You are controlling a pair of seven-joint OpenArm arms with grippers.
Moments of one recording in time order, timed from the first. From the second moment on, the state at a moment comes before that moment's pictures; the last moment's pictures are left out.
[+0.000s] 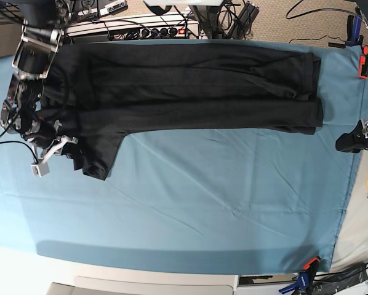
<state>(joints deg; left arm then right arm) -9.4 -39.9 -22.2 59.2 -82.7 -43.3 80.6 11.6 26.4 20.7 68.4 43.4 39.3 -57.3</state>
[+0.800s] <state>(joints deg) -9.4 -39.9 -22.2 59.2 -82.7 -43.3 80.5 -20.3 26.6 20.4 106.2 51.6 39.8 -66.0</state>
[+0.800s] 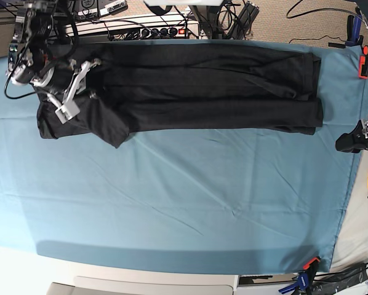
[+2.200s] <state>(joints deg) -9.4 -39.9 -22.2 59.2 -82.6 -43.3 80.5 -27.9 40.4 20.4 108.6 53.7 39.8 -75.3</state>
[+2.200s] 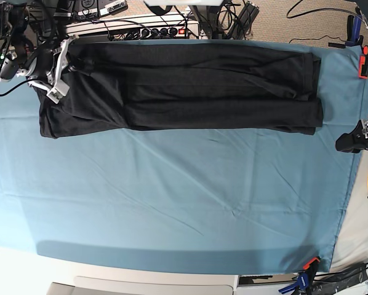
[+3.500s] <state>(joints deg) -9.0 -39.9 -22.2 59.2 -82.6 -43.3 81.0 -26.2 38.8 20.4 109.4 68.4 39.8 -78.0</state>
